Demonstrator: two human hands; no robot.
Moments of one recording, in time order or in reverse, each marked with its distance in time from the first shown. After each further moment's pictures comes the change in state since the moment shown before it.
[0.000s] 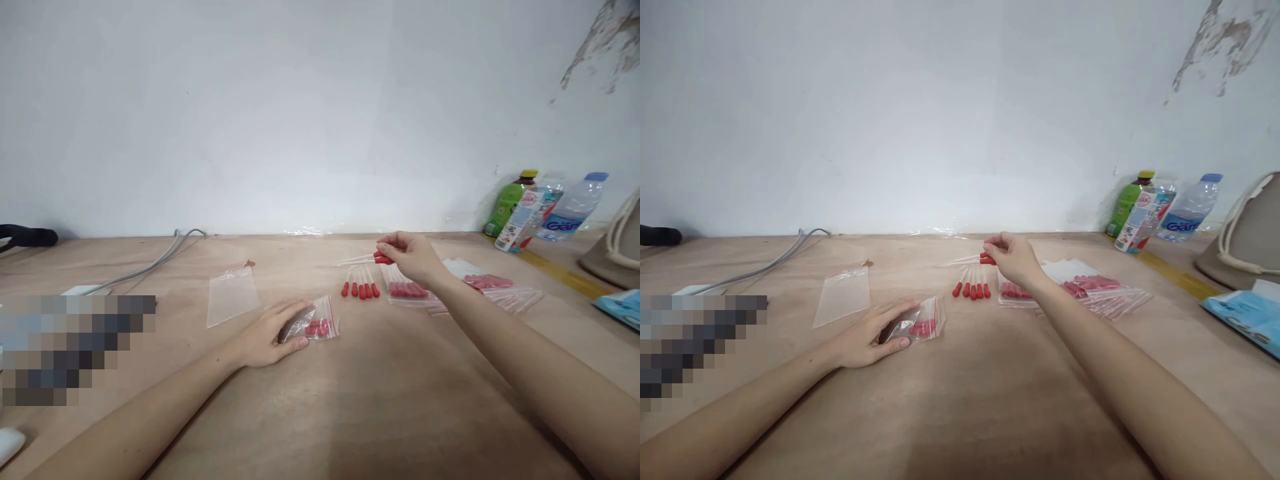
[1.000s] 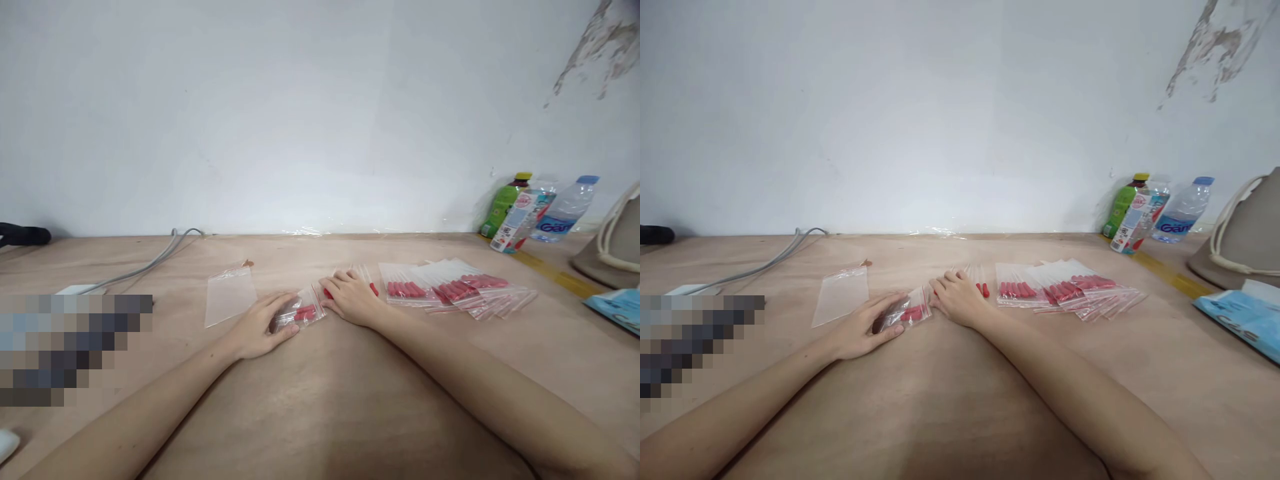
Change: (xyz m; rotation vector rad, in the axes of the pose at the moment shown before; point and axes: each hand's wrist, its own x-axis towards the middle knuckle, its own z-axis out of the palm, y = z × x) left_hand -0.002 -0.013 -0.002 0.091 0.084 -0.137; right_hand -0.028 0.039 0.080 -1.211 -0.373 -0.851
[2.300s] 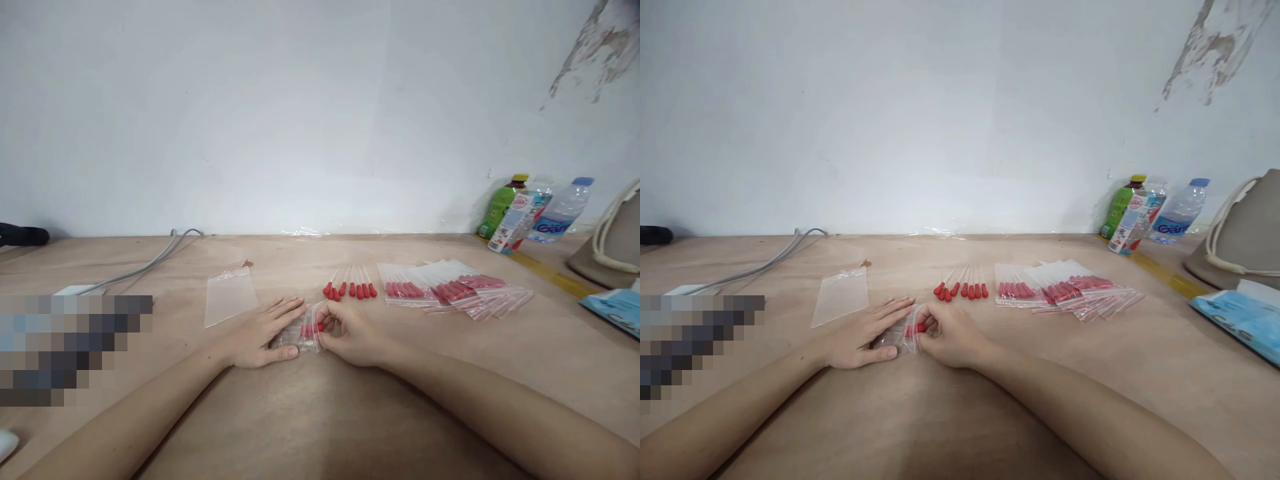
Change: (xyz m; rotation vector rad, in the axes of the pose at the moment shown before) left_hand -0.003 -0.002 -0.010 0.118 -0.356 0.169; right_hand -0.026 -0.051 -0.036 1.116 0.032 0.328
